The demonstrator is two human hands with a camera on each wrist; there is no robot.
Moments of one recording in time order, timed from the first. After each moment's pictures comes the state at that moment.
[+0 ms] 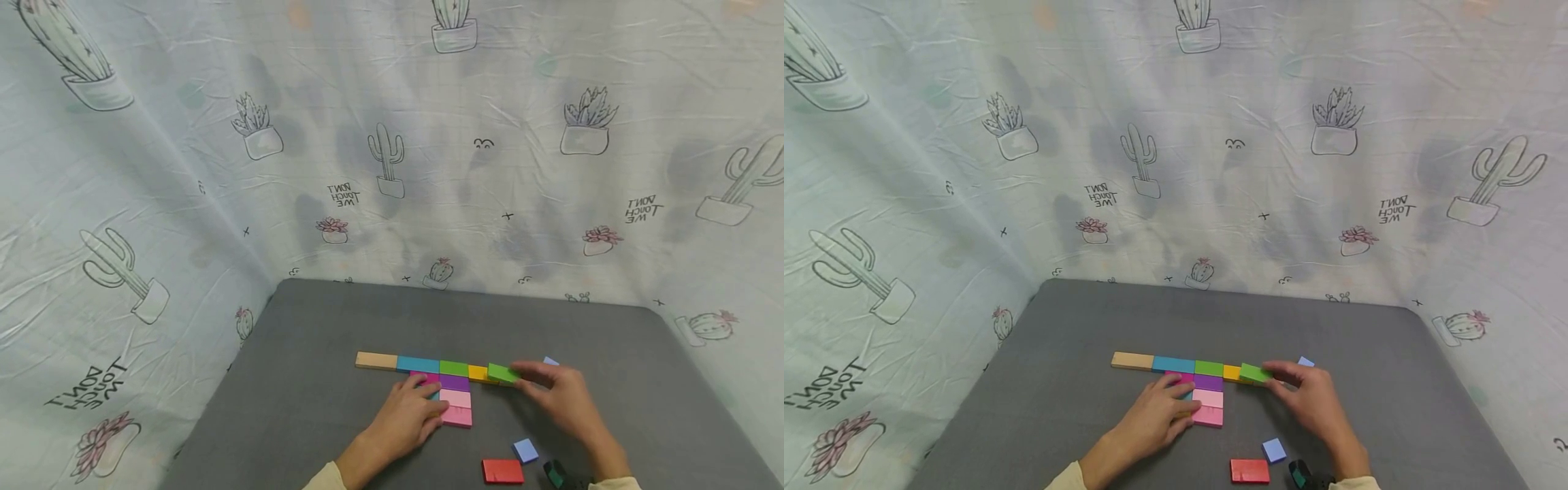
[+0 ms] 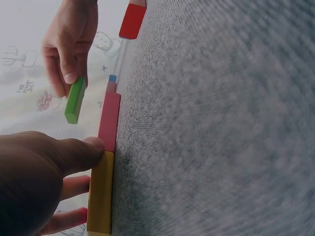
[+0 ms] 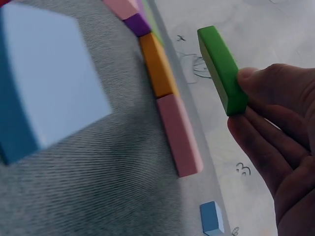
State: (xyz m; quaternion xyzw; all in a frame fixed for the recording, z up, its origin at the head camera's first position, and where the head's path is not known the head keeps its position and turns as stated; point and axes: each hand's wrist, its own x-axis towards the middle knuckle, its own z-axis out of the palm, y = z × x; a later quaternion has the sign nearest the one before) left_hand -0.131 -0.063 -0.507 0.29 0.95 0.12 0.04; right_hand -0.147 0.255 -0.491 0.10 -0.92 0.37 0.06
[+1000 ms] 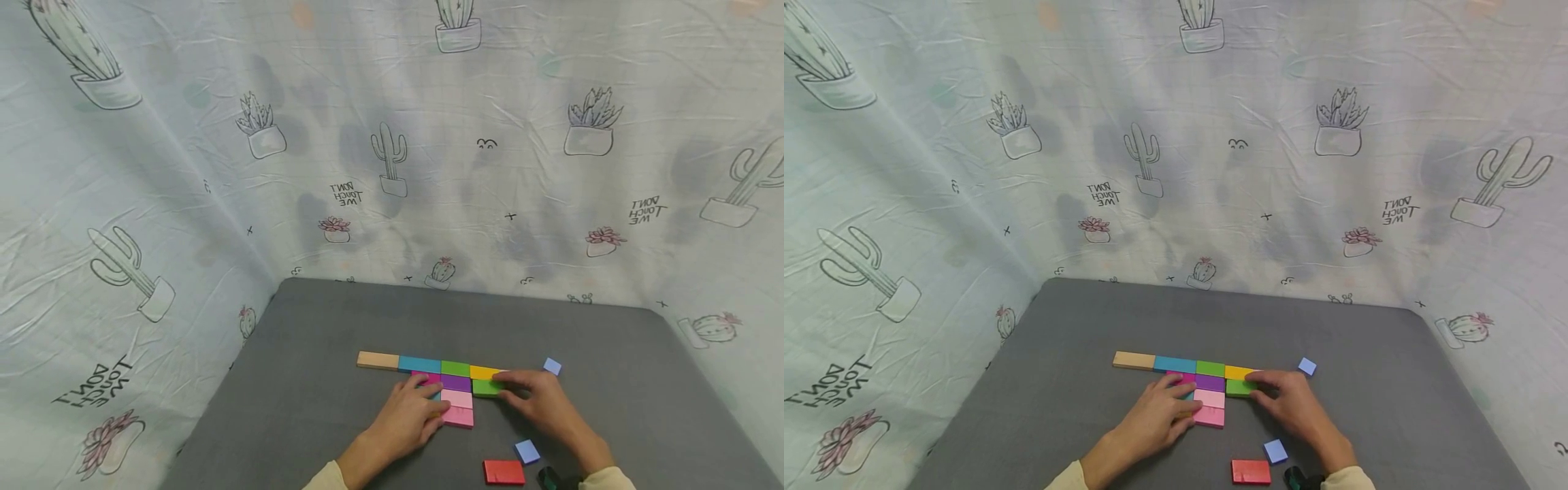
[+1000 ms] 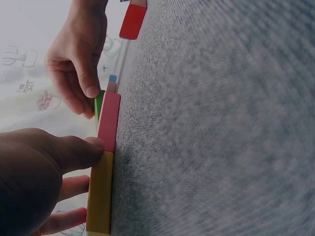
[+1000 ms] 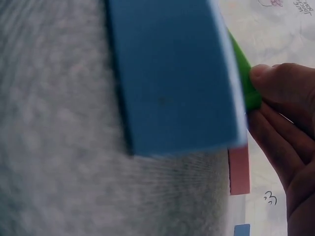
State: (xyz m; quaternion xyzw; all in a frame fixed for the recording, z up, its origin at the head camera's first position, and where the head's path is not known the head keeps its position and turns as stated) left_hand -0.128 -0.066 -0.507 0.30 0.95 0.13 0.03; right_hand -0.155 0.240 -0.512 0.22 -0.92 0.31 0.06
